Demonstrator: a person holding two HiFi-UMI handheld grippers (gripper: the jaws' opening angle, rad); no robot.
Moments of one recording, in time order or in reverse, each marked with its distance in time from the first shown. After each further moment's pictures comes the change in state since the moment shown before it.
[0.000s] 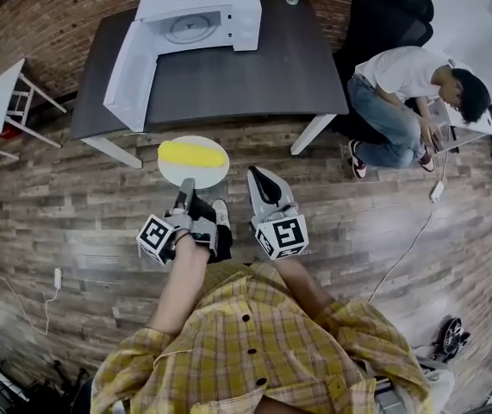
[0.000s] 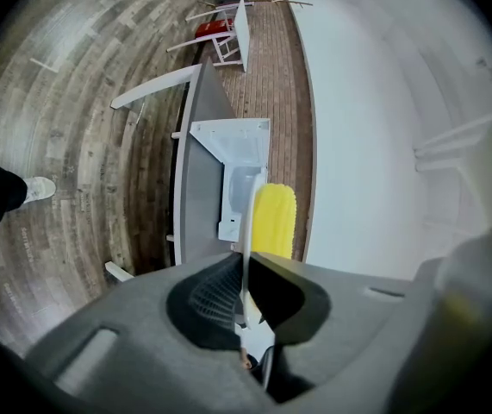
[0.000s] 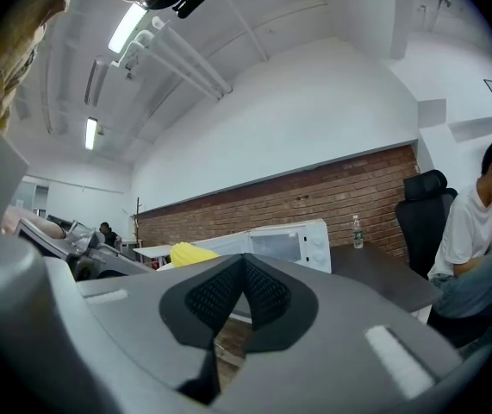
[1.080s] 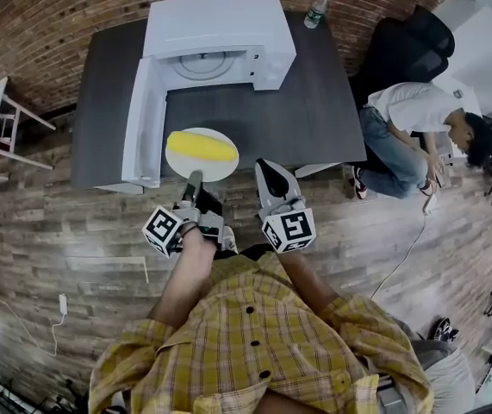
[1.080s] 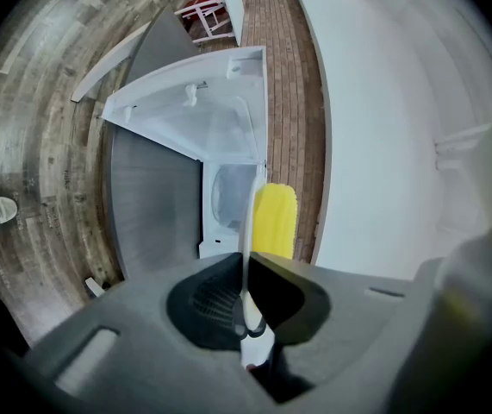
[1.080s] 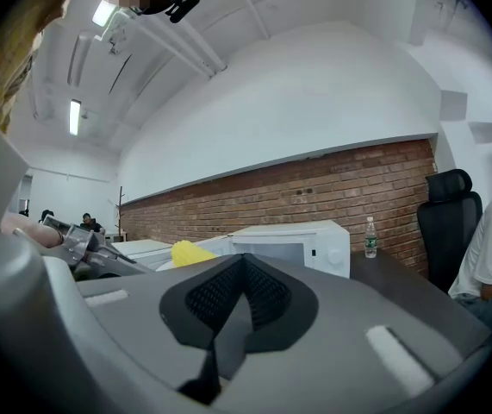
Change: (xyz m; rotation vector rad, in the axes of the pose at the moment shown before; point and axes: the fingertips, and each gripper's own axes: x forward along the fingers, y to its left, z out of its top) left arm 0.208 -0.052 0.125 0.012 0.078 0.012; right arm 0.240 -0.051 0.029 -0.019 0.059 -0.053
